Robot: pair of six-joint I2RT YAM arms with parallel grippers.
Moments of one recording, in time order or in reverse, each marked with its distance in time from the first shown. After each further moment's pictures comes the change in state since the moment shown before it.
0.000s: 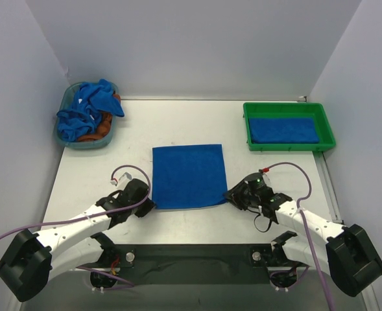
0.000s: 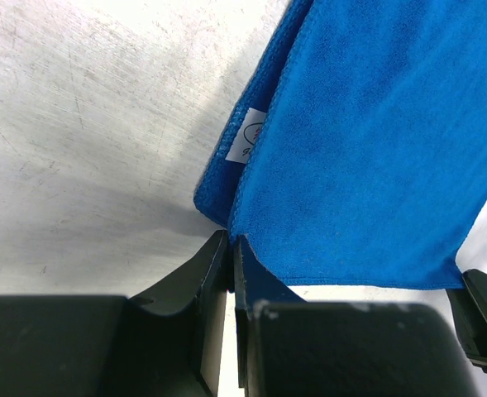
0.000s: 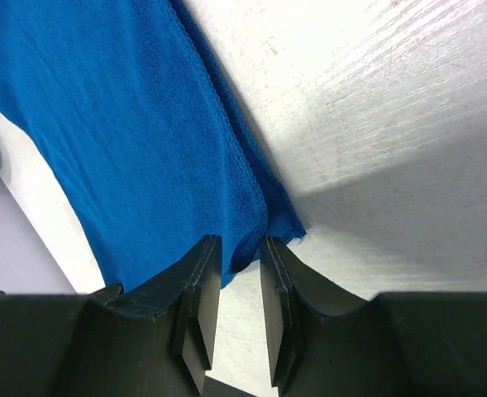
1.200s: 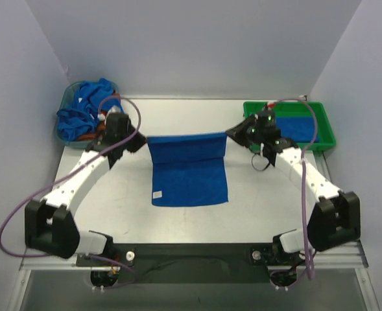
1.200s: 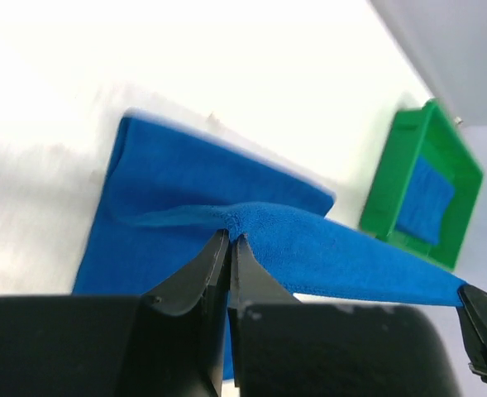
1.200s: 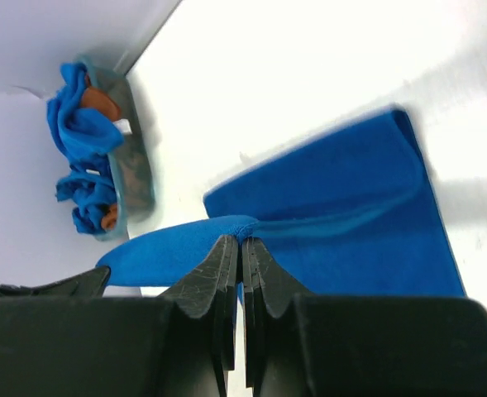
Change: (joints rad) left arm 0.393 0.336 0.654 -0.028 0.153 0.362; right arm -0.232 0.325 0.692 -0.094 -0.118 -0.278
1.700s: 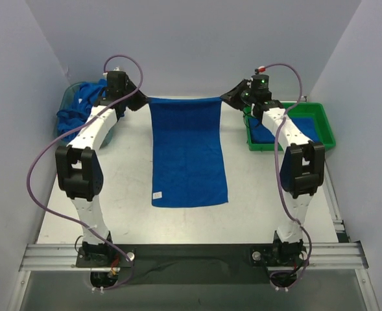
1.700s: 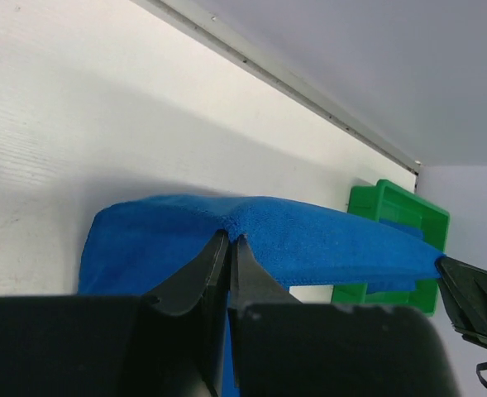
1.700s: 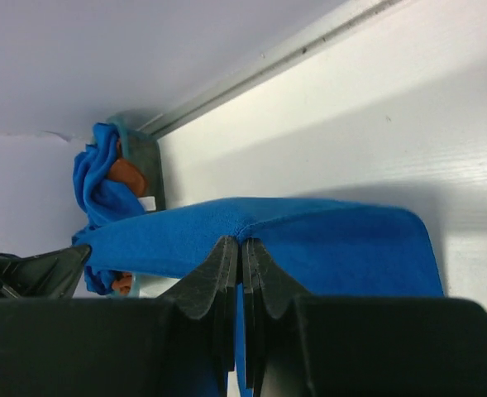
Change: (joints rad) left arm 0.151 0.633 0.731 0.033 0.194 0.158; right arm -0.114 0.620 0.689 0.067 -0.151 -0.133
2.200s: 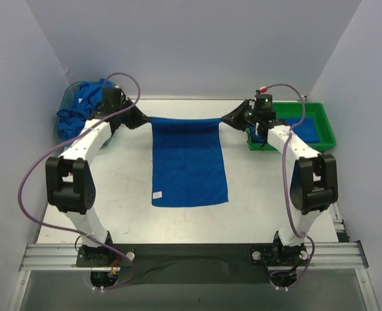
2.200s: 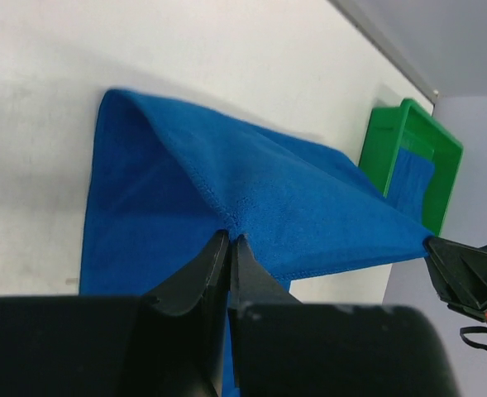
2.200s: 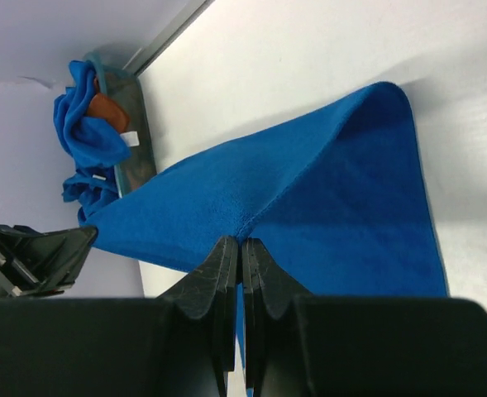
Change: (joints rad) left arm 0.027 -0.123 -0.237 -0.009 0.127 0.014; right arm -0.001 -0.163 -0.331 0.054 -0.073 0.026
